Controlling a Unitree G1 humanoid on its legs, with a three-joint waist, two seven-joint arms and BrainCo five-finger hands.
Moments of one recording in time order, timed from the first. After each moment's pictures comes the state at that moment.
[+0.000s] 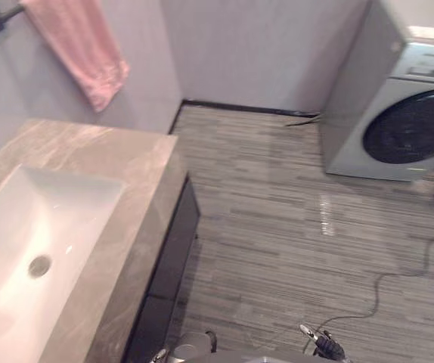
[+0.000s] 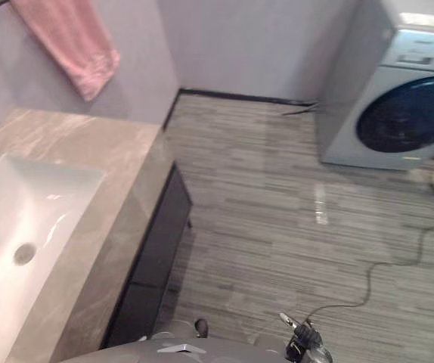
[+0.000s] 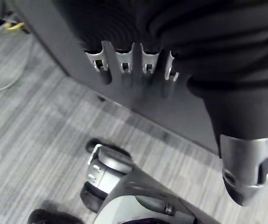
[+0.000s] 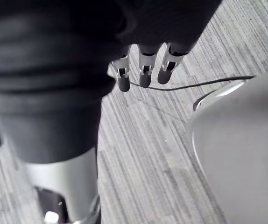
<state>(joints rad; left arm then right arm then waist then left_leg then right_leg) 0.20 0.09 0.22 1.09 -0.07 -0.04 0.07 0.06 -0.05 -0.35 1.13 0.25 -0.10 -0.03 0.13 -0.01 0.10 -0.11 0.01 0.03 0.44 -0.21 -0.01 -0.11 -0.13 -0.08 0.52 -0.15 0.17</state>
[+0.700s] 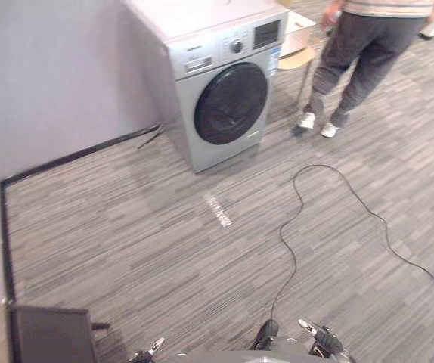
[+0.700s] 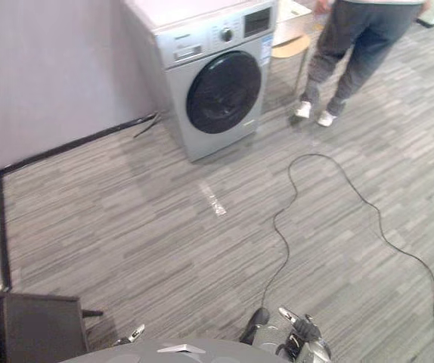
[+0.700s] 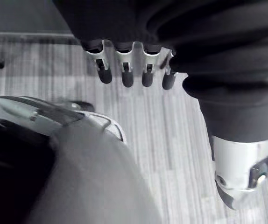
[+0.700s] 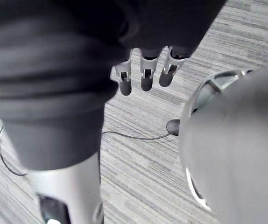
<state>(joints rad) 0.17 0.05 0.36 1.13 -0.11 -0.05 0.07 0.04 -0.05 -0.37 1.14 0.22 -0.08 -0.04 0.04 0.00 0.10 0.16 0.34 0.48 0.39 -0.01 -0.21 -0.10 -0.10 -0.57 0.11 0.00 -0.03</state>
